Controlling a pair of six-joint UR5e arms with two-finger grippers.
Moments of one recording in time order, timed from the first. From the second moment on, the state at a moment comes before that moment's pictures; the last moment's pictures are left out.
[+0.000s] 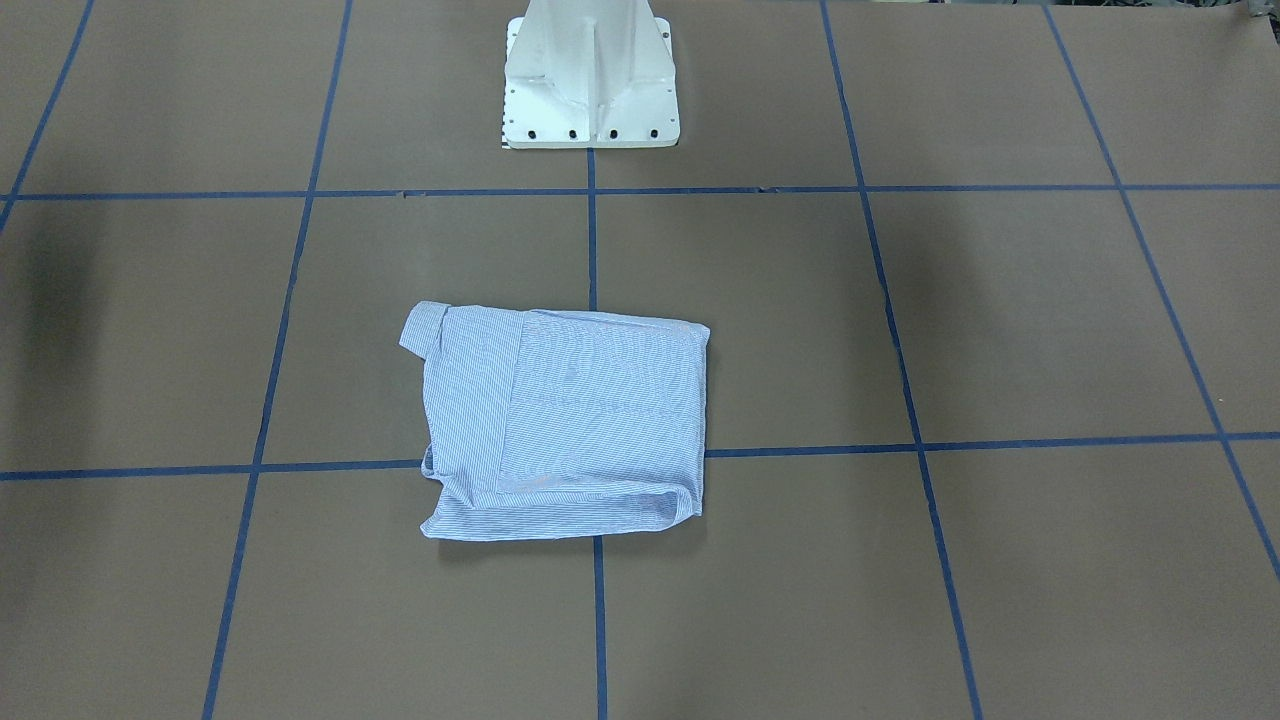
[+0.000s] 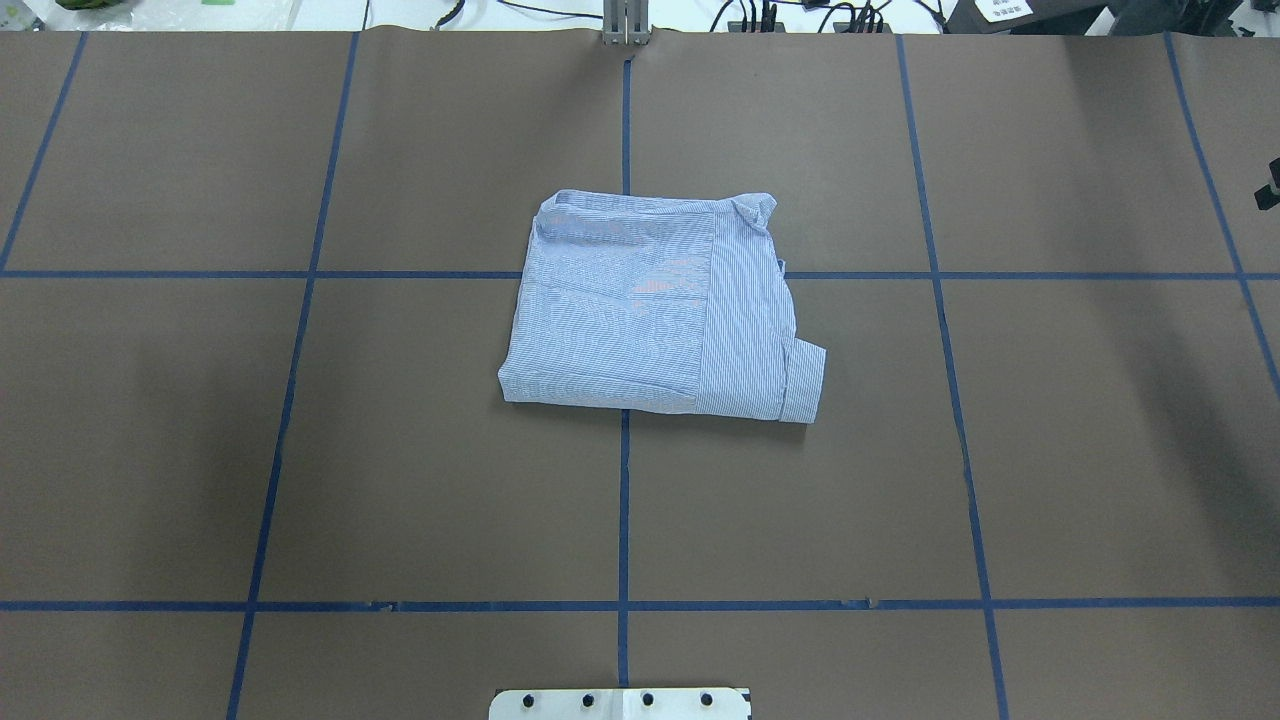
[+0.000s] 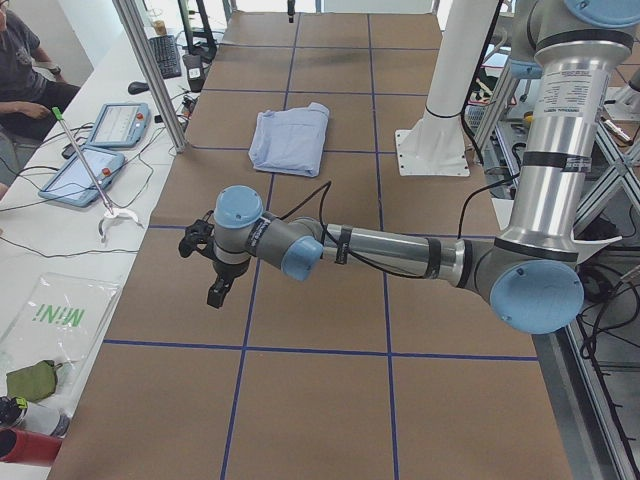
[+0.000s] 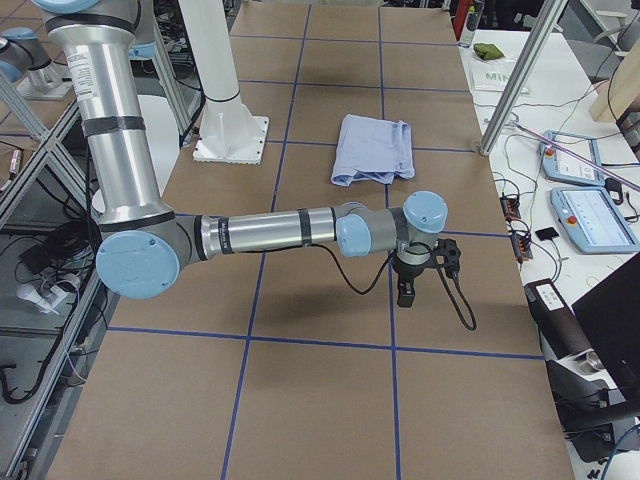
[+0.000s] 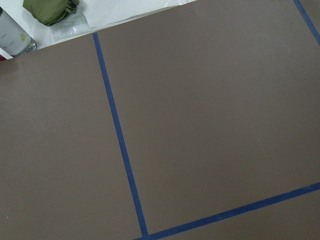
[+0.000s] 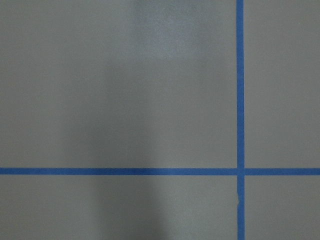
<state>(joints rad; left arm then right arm) -1.48 -1.67 -1.59 -1.93 -2.28 -0.11 1.42 -1.40 1.53 -1.50 2.35 0.26</state>
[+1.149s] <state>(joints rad) -1.47 -1.60 -1.64 -1.94 -2.34 -0.12 1.42 -1.49 1.57 -1.49 2.36 0.26</state>
